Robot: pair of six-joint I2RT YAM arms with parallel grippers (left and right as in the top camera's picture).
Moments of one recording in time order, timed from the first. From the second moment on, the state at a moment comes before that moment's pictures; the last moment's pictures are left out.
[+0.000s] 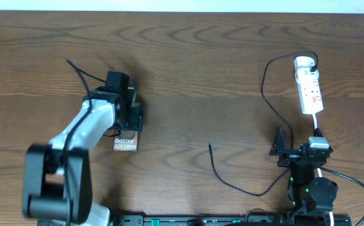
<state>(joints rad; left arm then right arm) -0.13 1.67 0.98 -0.69 0.03 -0.07 -0.07 0.01 0.01 -0.07 -0.02 0.03</state>
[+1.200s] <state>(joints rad) 0.17 1.23 1.01 -0.68 1.04 -1.74 -0.07 0.01 0.01 -0.07 -0.02 0.03</state>
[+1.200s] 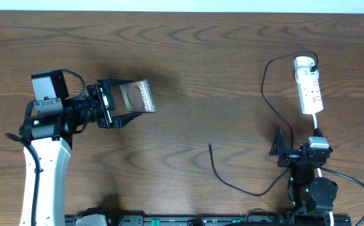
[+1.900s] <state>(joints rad) 0.17 1.23 1.01 -0.68 1.07 -1.82 -0.07 0.01 0.01 -0.07 -0.02 0.03</state>
